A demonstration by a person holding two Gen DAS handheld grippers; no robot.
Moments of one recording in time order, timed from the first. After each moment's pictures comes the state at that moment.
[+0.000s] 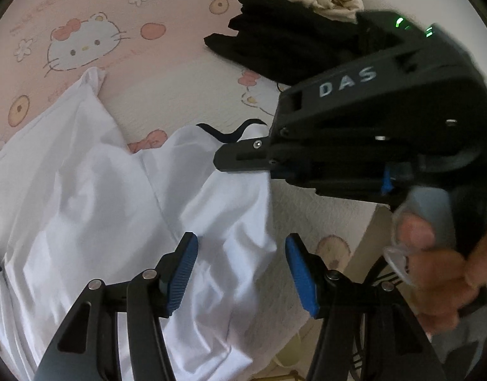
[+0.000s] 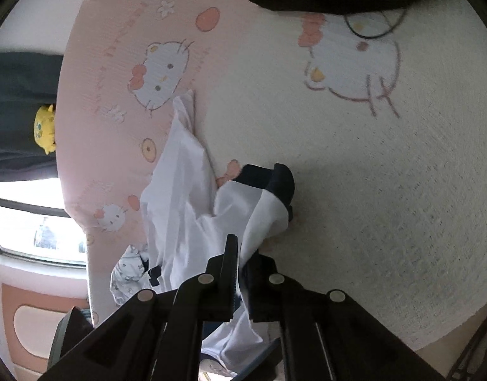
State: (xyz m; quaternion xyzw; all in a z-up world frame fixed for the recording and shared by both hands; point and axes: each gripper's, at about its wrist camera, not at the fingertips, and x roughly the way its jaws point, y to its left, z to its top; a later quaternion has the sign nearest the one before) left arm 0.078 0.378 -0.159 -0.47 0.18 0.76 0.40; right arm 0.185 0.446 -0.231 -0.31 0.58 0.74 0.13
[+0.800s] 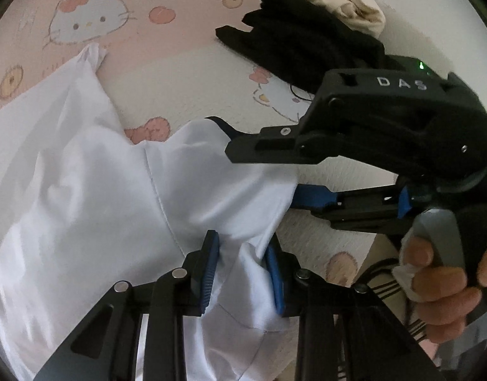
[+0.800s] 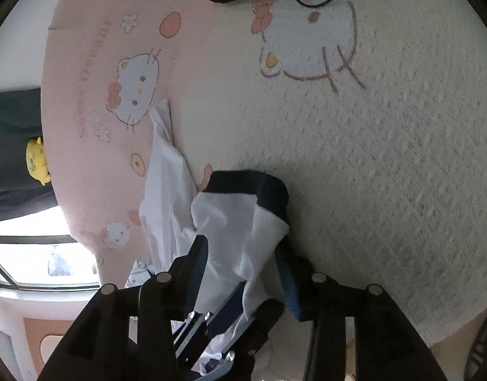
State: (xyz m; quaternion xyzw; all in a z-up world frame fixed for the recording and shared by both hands) left arm 0.043 0.346 -0.174 -0.50 0.10 0.75 0.42; right arm 0.193 0.458 -0.259 -0.30 0.64 0.69 0.14
